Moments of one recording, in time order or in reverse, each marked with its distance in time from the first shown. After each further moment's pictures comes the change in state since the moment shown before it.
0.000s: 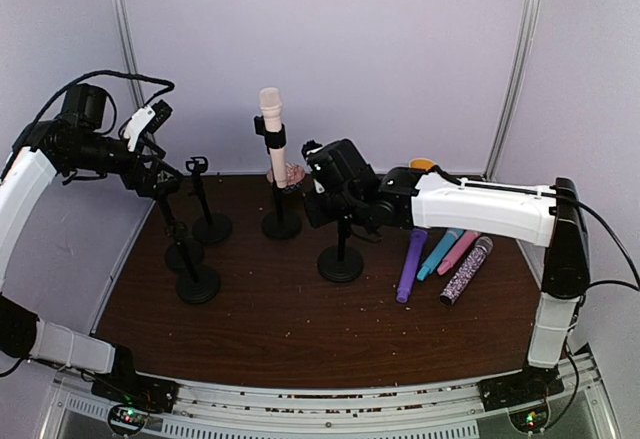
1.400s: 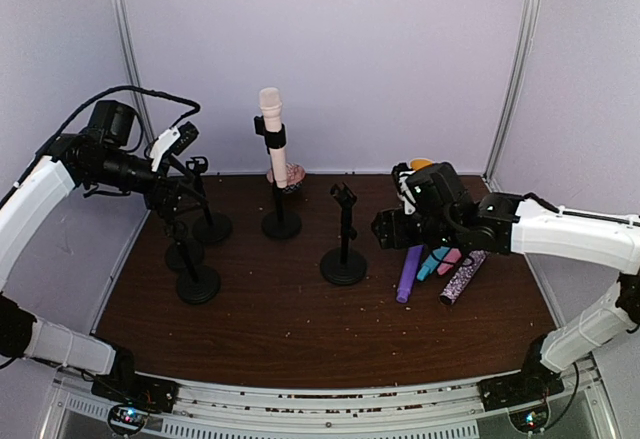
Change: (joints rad) left arm -0.132 0.002 -0.131 0.051 0.083 -0.034; right arm -0.120 -0.503 -0.579 0.002 -0.119 0.170
